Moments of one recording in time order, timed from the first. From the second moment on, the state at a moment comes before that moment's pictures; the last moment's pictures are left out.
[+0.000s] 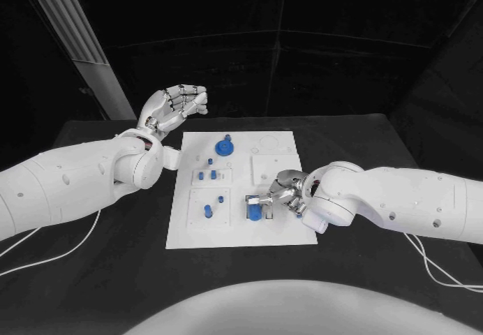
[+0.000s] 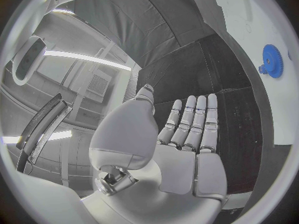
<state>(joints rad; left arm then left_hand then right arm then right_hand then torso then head) 1.26 -0.68 -0.23 1.23 -0.11 -0.33 0.68 1.26 0.02 -0.11 0.29 0.28 0.49 0.16 0.47 0.07 0.57 0.23 0.58 0.07 0.42 0.21 0.79 0.21 0.15 0.55 0.29 0.20 0.81 1.13 -0.78 -0.15 1.68 -0.74 -0.23 -0.54 1.18 0.00 -0.18 0.29 0.05 1.09 0.13 0.15 0.13 1.46 0.06 1.57 1.31 1.47 0.01 1.57 1.31 0.01 1.47 0.11 1.57 1.31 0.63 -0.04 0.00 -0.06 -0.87</state>
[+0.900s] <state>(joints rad) 1.26 -0.68 -0.23 1.23 -0.11 -0.32 0.68 1.26 0.02 -0.11 0.29 0.28 0.49 0.16 0.48 0.07 0.57 0.23 0.58 0.07 0.41 0.21 0.79 0.21 0.15 0.55 0.29 0.20 0.81 1.13 -0.86 -0.15 1.76 -0.77 -0.30 -0.50 1.21 0.08 -0.23 0.28 0.05 1.08 0.09 0.35 0.29 1.47 0.04 1.57 1.31 1.47 -0.02 1.57 1.31 0.01 1.47 0.09 1.57 1.31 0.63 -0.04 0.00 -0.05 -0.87</state>
